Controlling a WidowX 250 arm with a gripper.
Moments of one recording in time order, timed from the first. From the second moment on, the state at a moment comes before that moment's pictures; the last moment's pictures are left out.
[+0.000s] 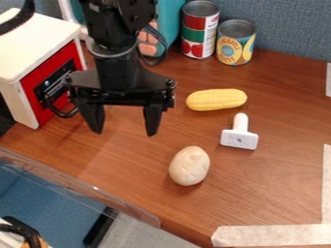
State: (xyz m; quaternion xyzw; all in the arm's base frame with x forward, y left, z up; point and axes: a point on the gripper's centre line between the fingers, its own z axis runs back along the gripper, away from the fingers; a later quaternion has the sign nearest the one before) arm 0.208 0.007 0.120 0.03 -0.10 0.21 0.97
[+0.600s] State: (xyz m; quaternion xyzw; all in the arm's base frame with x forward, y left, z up) arm 0.253 0.044 0.085 0.08 -0.07 0.23 0.97
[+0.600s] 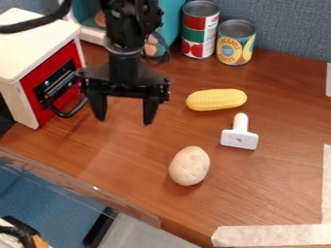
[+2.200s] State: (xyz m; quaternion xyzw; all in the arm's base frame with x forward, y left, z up) arm 0.285 0.144 0.046 0.15 -0.01 0.15 0.98
